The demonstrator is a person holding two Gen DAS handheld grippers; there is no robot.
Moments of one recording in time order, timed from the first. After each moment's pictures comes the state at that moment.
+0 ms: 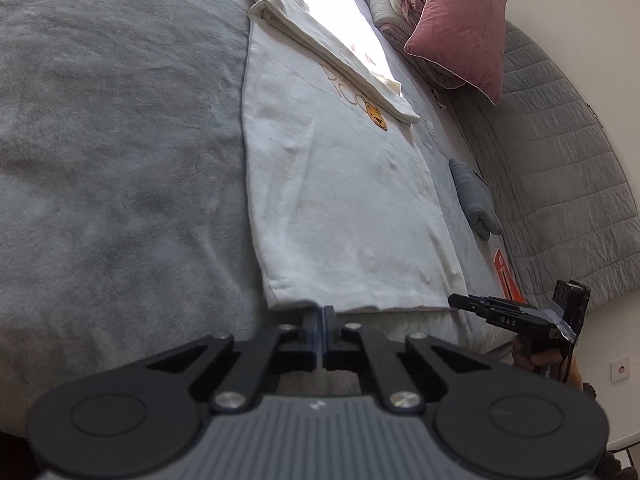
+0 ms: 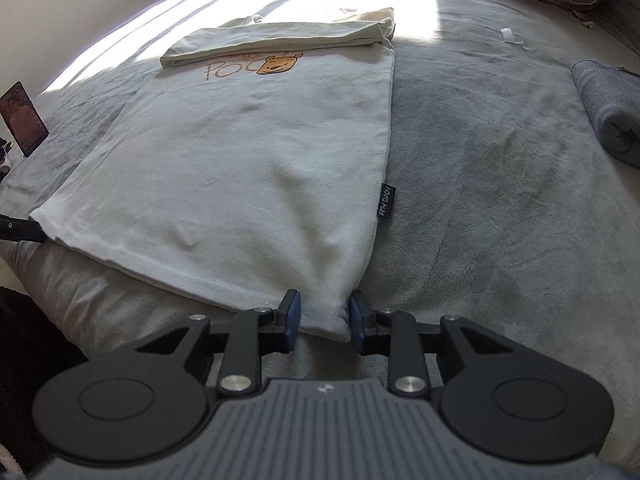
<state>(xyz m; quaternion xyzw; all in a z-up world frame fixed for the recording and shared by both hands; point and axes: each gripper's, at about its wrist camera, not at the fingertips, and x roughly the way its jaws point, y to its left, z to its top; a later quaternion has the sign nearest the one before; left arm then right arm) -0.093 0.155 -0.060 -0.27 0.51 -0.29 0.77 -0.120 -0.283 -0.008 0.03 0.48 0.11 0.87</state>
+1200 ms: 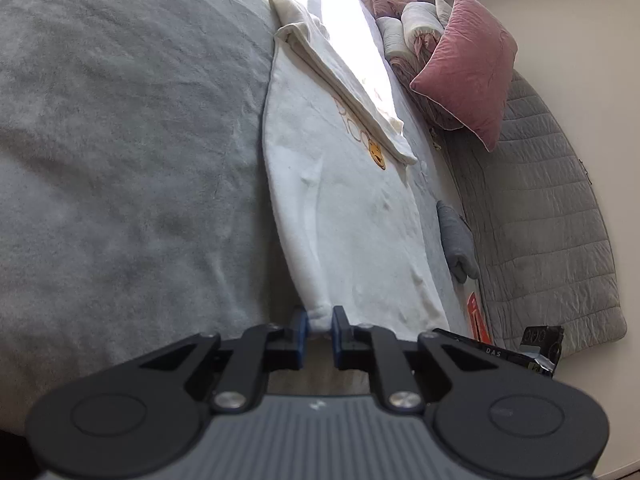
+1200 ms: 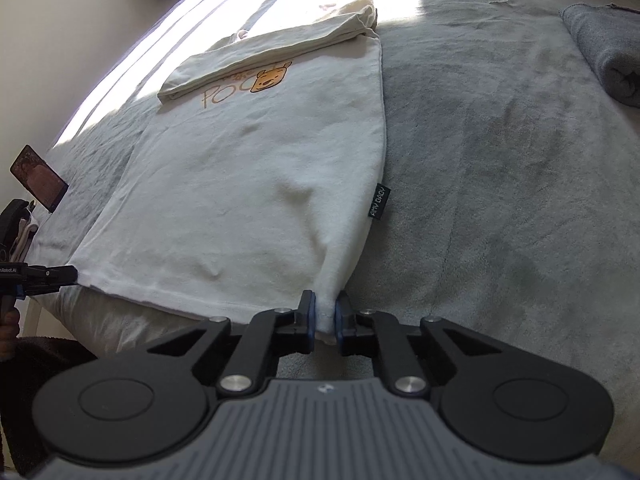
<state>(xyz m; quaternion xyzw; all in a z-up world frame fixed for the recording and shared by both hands) -0.084 0.180 -0.060 -0.36 0.49 -0.27 0.75 -0.113 -0.304 -0.002 0.15 0.50 0.13 0.85</state>
